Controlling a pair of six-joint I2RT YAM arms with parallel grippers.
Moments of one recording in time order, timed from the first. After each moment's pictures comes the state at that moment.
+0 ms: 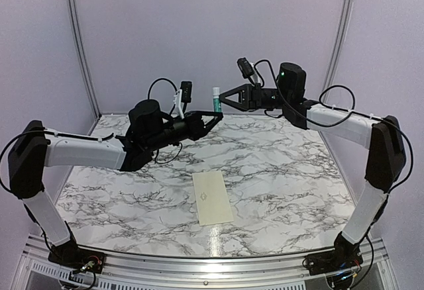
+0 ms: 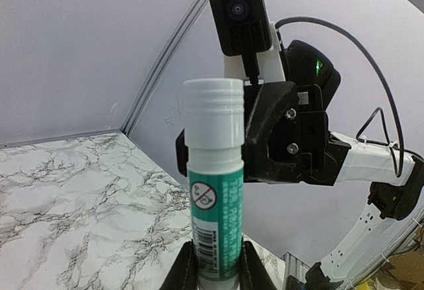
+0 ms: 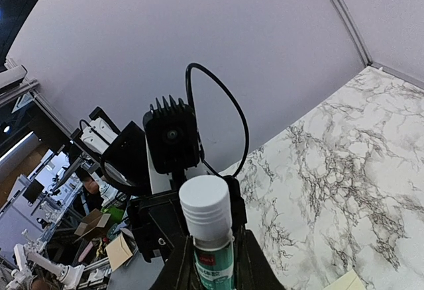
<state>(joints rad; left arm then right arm) -0.84 1.70 1.08 0.73 0.28 -0.60 0.50 1.75 1.41 0.37 -1.11 0.70</state>
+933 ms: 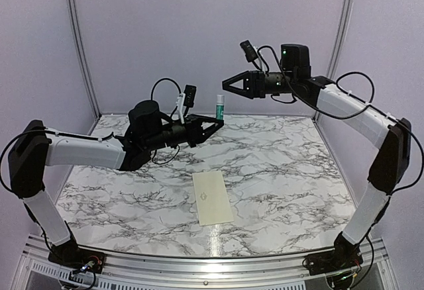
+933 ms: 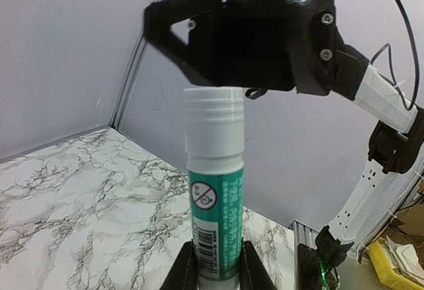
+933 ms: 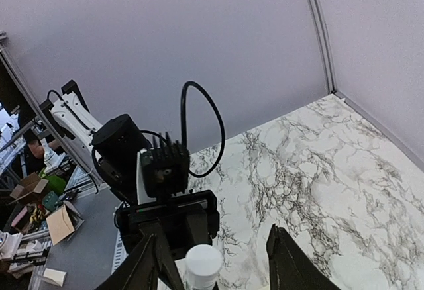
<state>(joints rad) -0.82 1.71 1.07 0.72 0.42 -0.47 0.49 1.71 1.68 -0.18 -1.02 0.19</state>
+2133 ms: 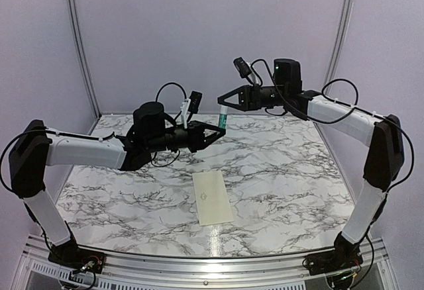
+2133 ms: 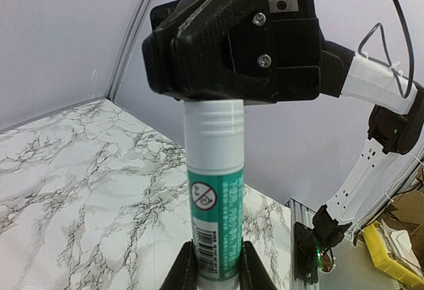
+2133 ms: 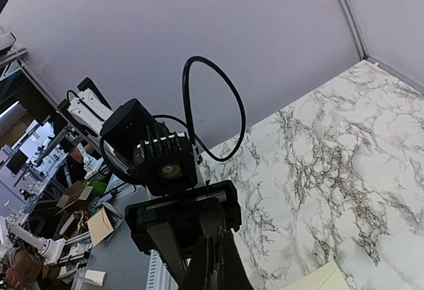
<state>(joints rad) -0.82 1.71 1.08 0.62 0.46 -0.46 0.50 1.77 1.54 0.02 -1.15 0.40</state>
